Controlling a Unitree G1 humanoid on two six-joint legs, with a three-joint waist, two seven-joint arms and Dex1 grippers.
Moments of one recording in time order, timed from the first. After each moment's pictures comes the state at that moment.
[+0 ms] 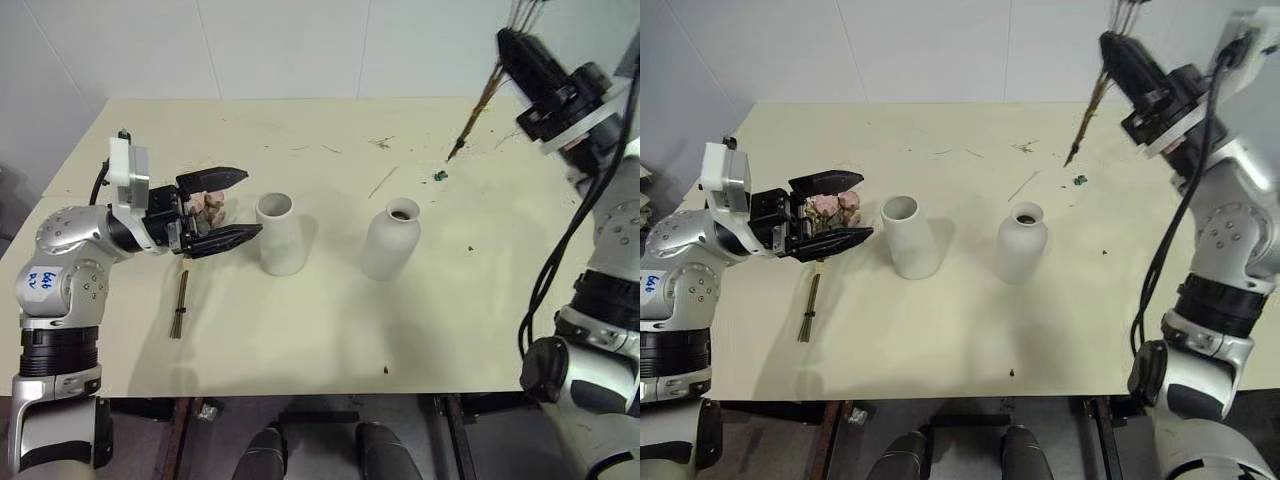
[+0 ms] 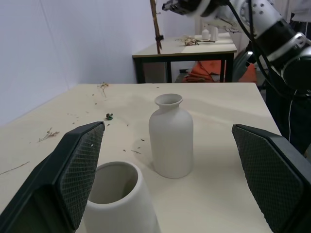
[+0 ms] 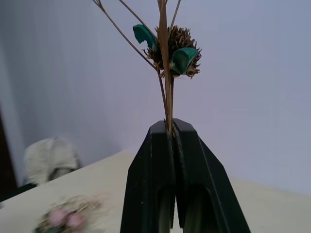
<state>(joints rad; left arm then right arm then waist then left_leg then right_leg) -0.63 0.72 0.22 0.04 -0.66 0.34 -1.15 -0.90 -0.47 -0.42 -0.06 0.72 0.66 0.64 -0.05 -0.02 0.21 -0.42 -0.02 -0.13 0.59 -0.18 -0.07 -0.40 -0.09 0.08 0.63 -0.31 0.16</state>
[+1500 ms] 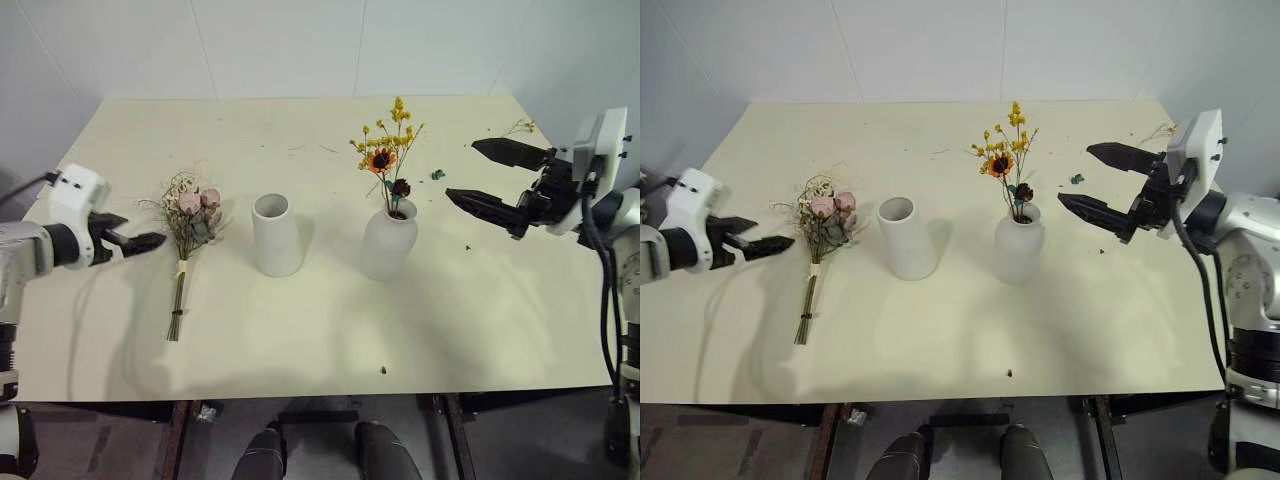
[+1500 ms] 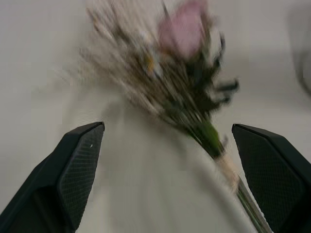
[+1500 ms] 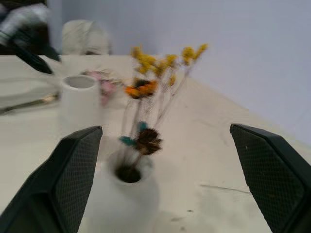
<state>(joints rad) -0.61 1.03 0.11 0.17 -0.37 0.95 -0.72 -0.64 -0.87 -0.25 -0.06 0.69 0.47 1.11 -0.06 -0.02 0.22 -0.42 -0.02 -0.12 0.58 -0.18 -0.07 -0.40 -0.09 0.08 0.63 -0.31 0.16</state>
